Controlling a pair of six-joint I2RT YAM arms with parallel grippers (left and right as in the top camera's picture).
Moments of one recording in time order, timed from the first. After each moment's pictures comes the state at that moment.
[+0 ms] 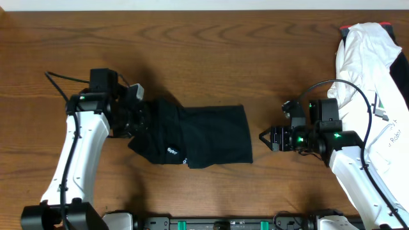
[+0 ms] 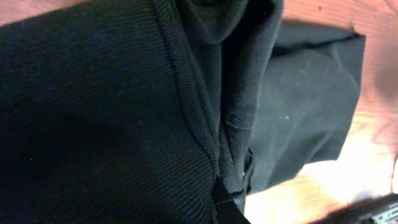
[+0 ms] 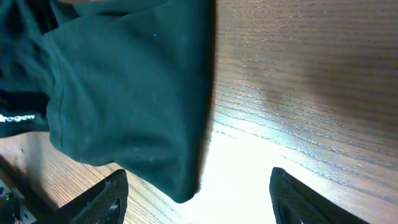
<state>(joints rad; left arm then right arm) 0.04 1.44 1.08 -1.04 0.41 -0.11 0.09 1.26 0.67 -0.57 -0.54 0.11</state>
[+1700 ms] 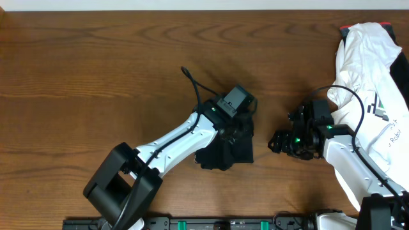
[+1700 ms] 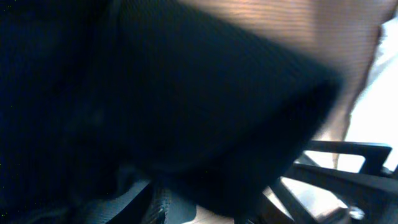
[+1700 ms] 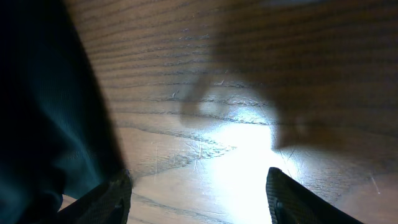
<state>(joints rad) -0.78 1.80 1.21 -0.52 0.29 -0.87 0.09 1.41 0.67 -0.65 -0.32 0.30</state>
